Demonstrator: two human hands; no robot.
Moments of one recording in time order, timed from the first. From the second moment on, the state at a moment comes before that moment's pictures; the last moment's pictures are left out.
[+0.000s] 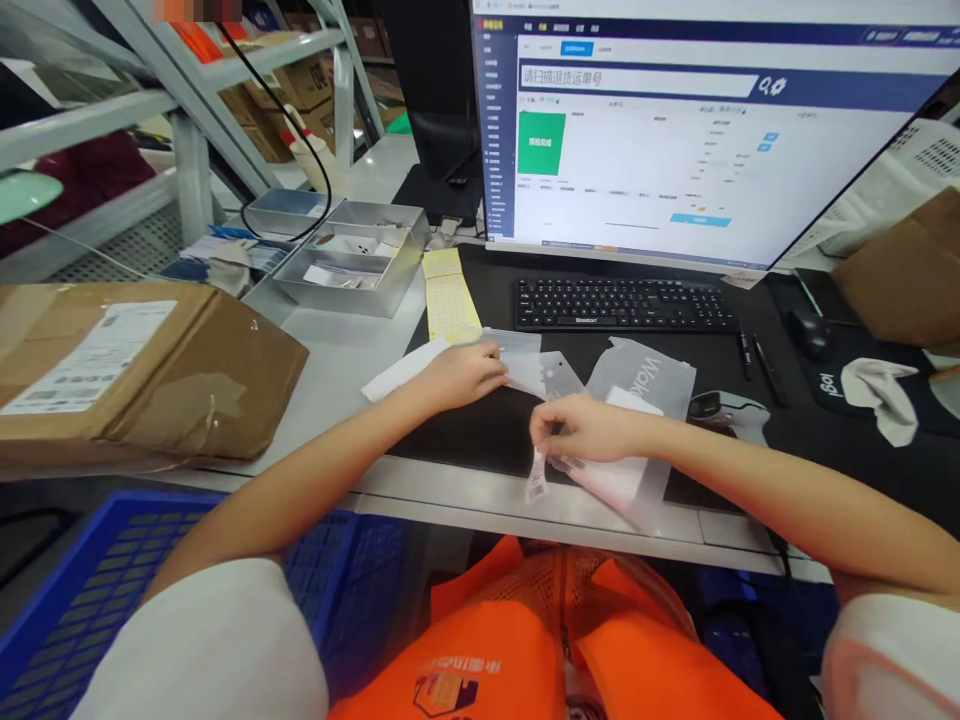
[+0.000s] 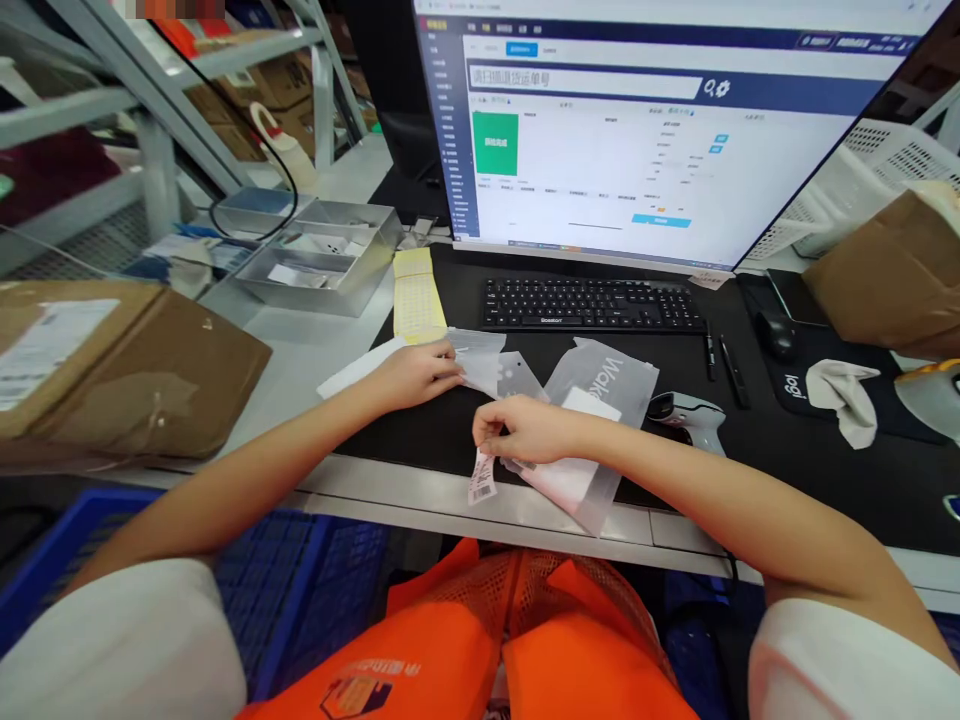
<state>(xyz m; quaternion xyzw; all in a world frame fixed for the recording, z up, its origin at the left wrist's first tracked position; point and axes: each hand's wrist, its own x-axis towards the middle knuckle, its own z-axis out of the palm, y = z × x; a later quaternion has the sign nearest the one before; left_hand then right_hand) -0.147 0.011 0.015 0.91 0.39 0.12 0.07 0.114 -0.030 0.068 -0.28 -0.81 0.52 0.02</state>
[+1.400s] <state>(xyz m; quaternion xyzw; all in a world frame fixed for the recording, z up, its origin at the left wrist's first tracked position) -0.241 -0.039 0.017 0.72 0.63 -0.04 0.29 0.073 -0.070 0.041 -0.41 -0.49 0.75 0.18</state>
